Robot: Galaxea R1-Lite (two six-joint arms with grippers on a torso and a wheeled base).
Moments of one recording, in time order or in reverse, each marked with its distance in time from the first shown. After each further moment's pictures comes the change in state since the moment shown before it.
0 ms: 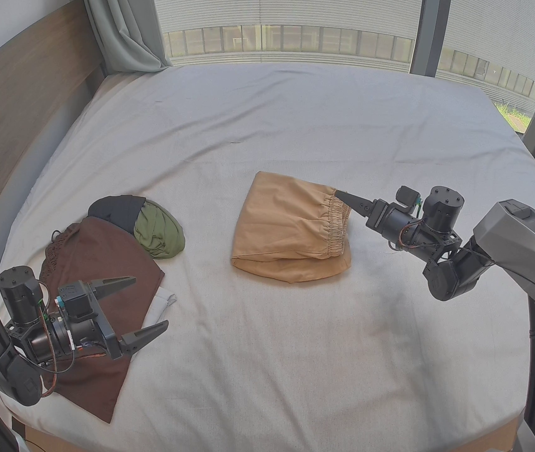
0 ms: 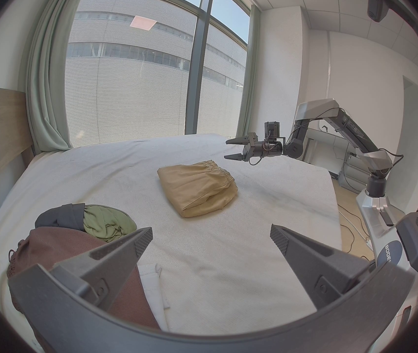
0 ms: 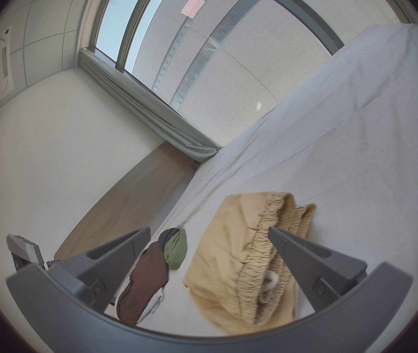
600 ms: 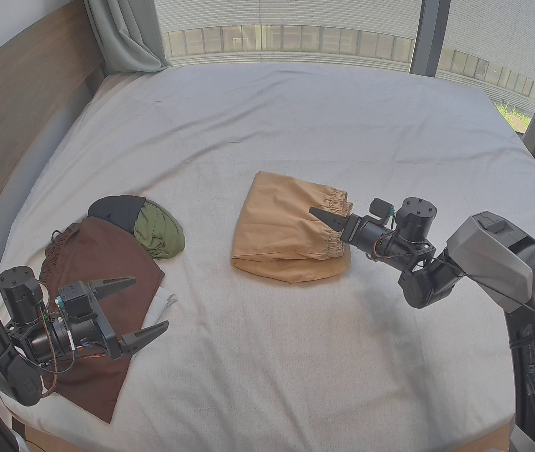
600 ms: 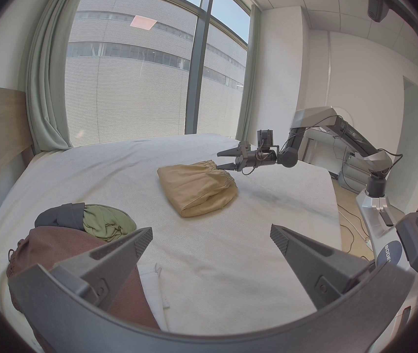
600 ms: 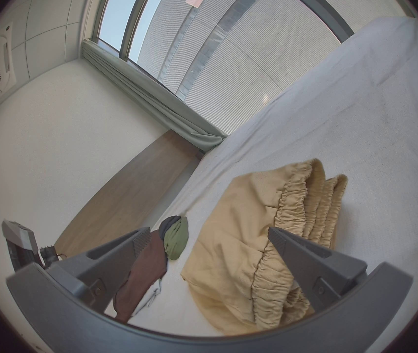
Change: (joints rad) left arm 0.001 0.001 0.001 0.000 0.000 0.000; right arm 0.066 0.126 -0.136 0.048 -0.002 -0.040
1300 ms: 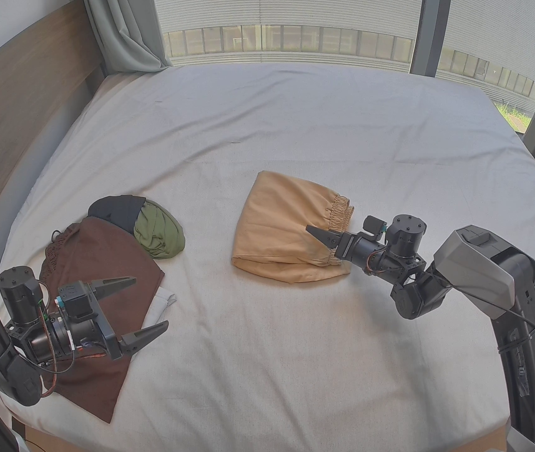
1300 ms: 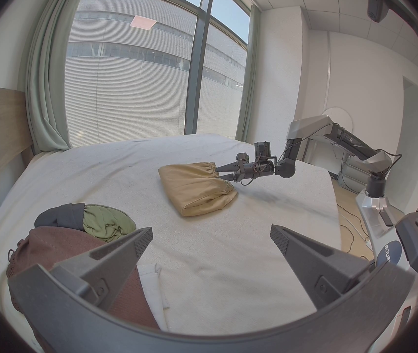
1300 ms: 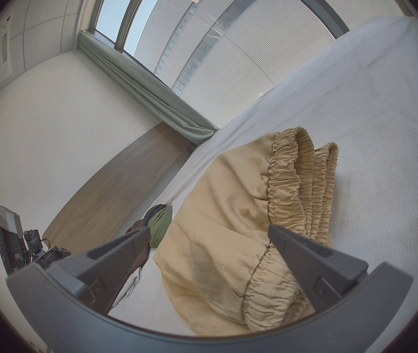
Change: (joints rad) left arm -0.001 -0.001 0.000 0.000 -0.002 0.000; right arm -0.001 0.102 -0.037 -0.013 -0.040 -0.045
